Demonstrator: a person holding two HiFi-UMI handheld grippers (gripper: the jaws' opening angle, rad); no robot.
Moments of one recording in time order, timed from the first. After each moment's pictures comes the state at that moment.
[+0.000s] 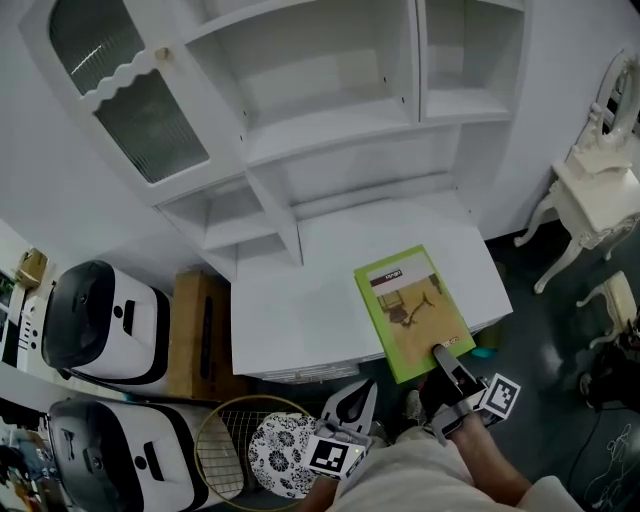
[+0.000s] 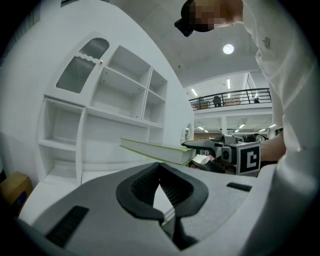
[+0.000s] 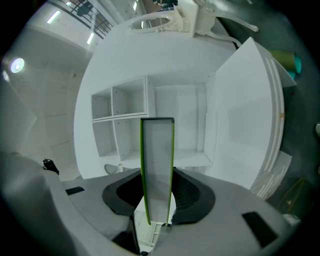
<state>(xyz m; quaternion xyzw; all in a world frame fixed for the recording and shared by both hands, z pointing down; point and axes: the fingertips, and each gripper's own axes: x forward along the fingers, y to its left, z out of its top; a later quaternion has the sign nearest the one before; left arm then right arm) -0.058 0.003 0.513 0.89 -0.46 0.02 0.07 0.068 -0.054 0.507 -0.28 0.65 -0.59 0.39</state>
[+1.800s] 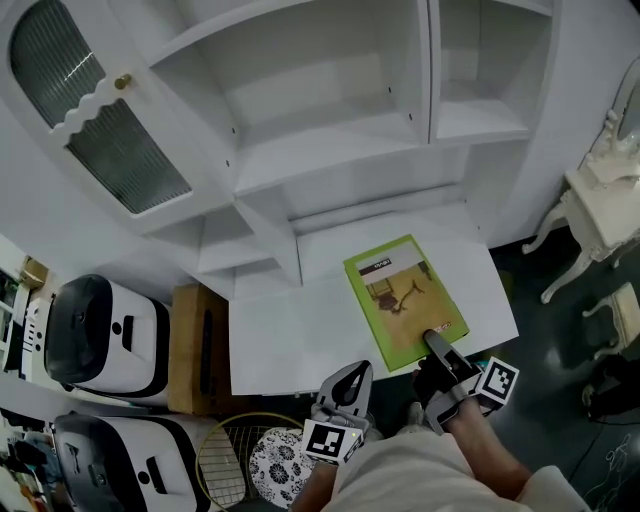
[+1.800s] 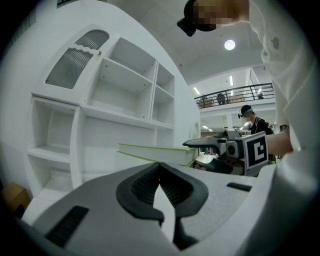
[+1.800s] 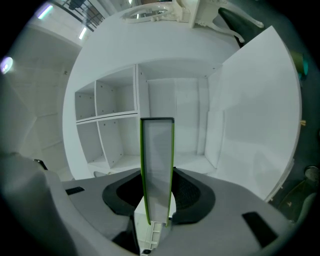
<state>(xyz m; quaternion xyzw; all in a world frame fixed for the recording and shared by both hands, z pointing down) -0.056 -0.122 0.501 0.88 -0.47 0.04 0.06 0.061 -0.173 0.495 -0.28 0.64 -0.62 0.36</state>
